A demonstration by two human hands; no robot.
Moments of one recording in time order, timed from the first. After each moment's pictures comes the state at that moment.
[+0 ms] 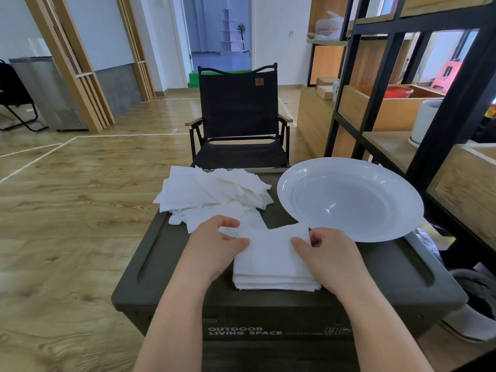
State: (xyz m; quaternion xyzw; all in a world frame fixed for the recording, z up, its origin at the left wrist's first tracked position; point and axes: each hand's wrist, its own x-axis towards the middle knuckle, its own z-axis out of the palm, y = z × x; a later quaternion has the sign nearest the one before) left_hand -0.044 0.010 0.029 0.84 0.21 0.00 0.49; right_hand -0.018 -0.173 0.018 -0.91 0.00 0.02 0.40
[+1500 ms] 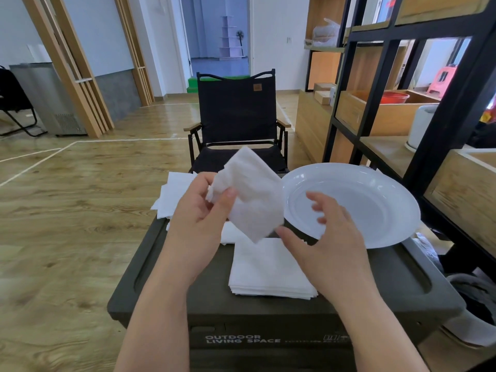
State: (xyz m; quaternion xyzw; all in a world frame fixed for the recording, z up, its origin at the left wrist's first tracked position) left_hand -0.055 0.009 0.072 0.74 0.00 0.20 0.64; right_hand -0.039 -0.165 0.054 -0.90 -0.06 -0.12 0.43
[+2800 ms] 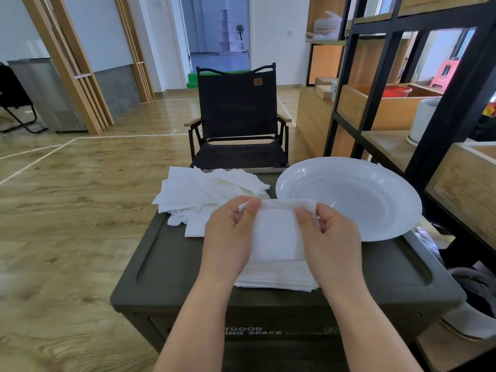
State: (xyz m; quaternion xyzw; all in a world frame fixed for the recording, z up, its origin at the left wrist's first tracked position) left_hand -0.042 -0.026 0.039 0.75 0.10 0.17 0.64; right_hand -0.029 -0.159 0.033 -0.81 -0.04 -0.14 0.57
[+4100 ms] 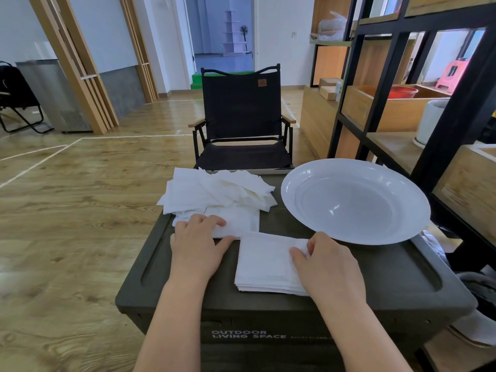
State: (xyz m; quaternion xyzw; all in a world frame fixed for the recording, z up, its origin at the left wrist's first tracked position) left_hand -0.027 0.040 -0.005 0.96 0.18 0.13 0.18; right_hand -0.028 -0.156 0.008 -0.96 0.03 -0.05 0.28
